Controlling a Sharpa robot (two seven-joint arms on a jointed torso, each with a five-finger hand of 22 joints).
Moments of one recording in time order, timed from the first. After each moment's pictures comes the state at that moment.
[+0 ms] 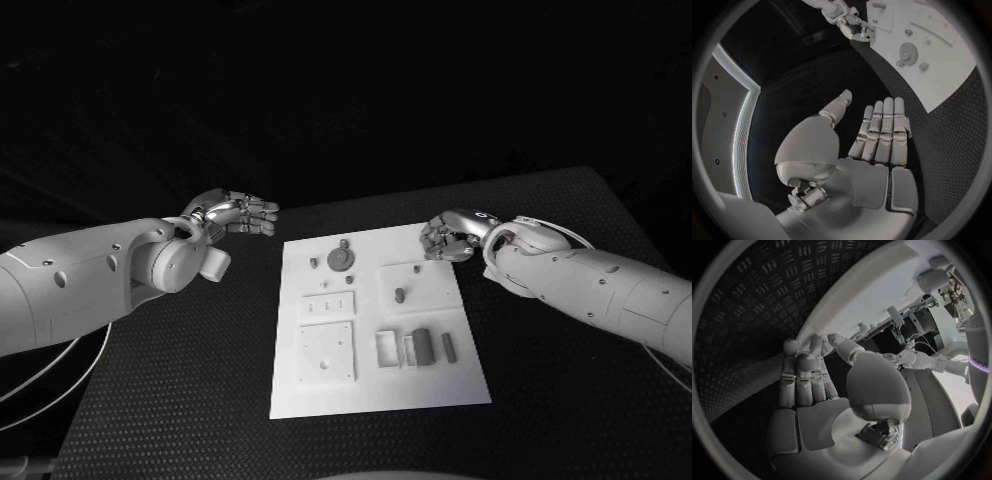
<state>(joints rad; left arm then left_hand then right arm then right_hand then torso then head) 1.33 -0.79 -0.21 1.19 -0.13 -0.16 0.22 1.06 -0.06 0.39 -0.29 0.05 0.79 0.19 0.39 0.41 1.08 0.15 0.10 0.13 0.94 0.13 0.30 0.68 0.04 0.92 0.03 0.11 0.75 1.14 -0.60 -0.01 0.89 -1.44 -0.25 0.20 1.15 -0.14 0.54 -0.24 0.12 0.82 0.16 0.27 0.46 1.20 0.05 0.37 0.78 1.25 -0.06 1.20 0.80 0.23 1.14 0.01 0.73 1.31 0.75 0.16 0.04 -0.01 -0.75</state>
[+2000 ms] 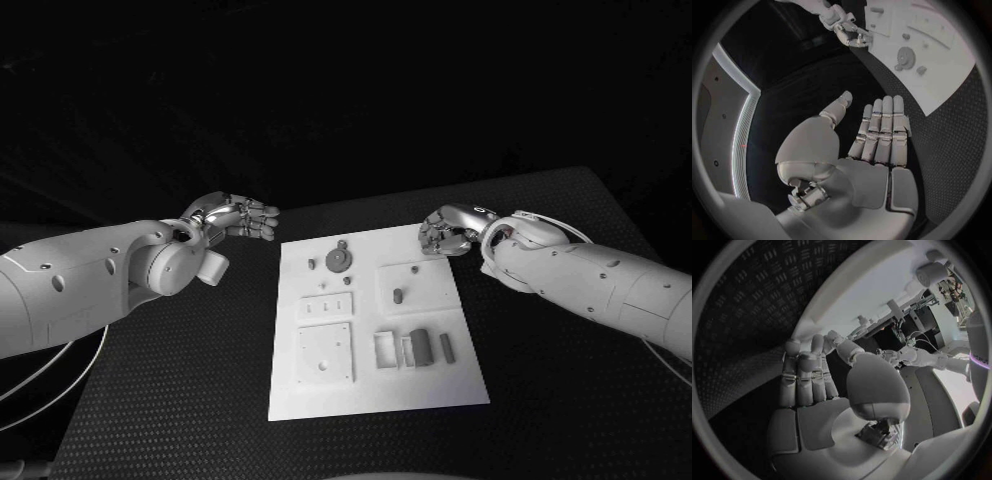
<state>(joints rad) 1.33 -0.79 -0.21 1.19 -0.17 -0.13 0.21 1.05 -0.03 0.39 -0.29 0.05 0.82 0.17 0.40 0.42 1.12 0.14 0.11 0.14 0.98 0.11 0.31 0.72 0.05 0.95 0.01 0.11 0.76 1.17 -0.61 -0.02 0.92 -1.42 -0.25 0.18 1.13 -0.05 0.55 -0.27 0.12 0.93 0.10 0.33 0.51 1.26 0.01 0.30 0.88 1.26 -0.09 1.20 0.81 0.25 1.13 0.01 0.73 1.31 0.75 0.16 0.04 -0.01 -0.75</state>
